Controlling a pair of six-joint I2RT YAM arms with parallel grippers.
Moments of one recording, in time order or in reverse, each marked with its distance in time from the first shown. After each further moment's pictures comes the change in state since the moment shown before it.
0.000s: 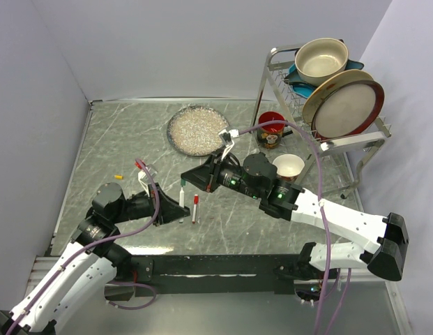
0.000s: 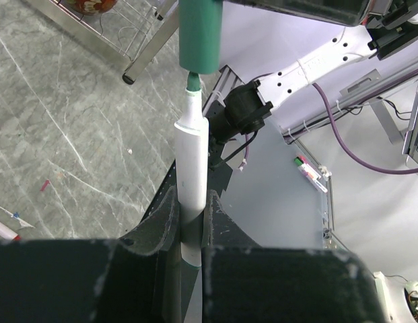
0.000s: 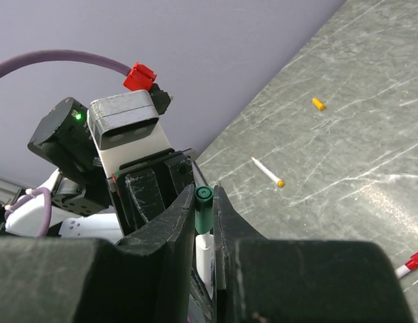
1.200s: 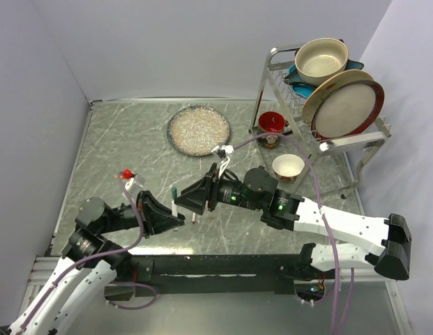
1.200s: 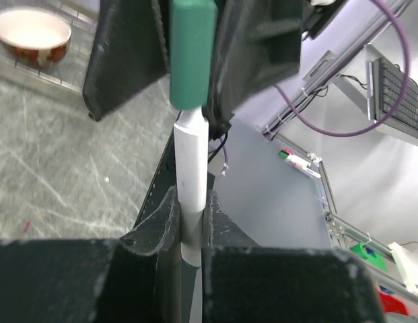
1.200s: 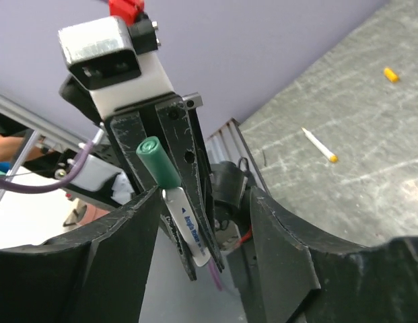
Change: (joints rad) left arm -0.005 -0.176 -0.021 0.058 0.086 0.005; right arm 0.095 -0.045 -0.089 0.077 -0.089 0.023
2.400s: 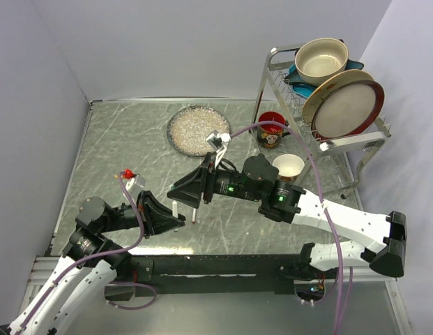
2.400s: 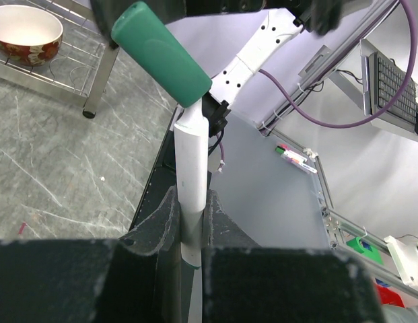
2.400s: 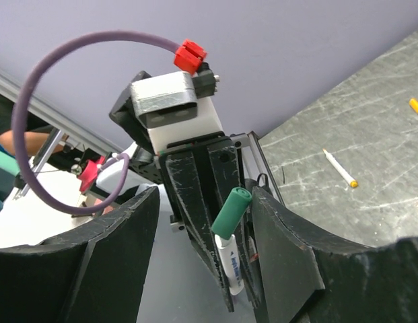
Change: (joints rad) left arm 0.000 0.005 0.000 0.023 0.022 0.000; right arm 0.000 0.051 0.182 -0.083 -0.064 -0.020
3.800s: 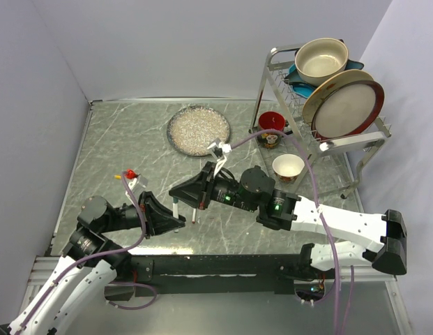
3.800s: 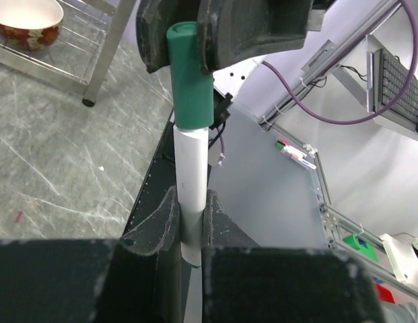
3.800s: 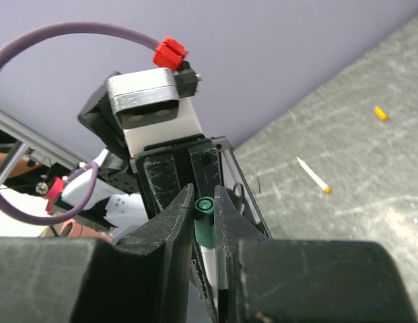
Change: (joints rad) left arm 0.000 0.004 0.000 -0.038 -0.007 0.010; right arm 0.071 -0.005 -0.084 0.076 0.166 -0.060
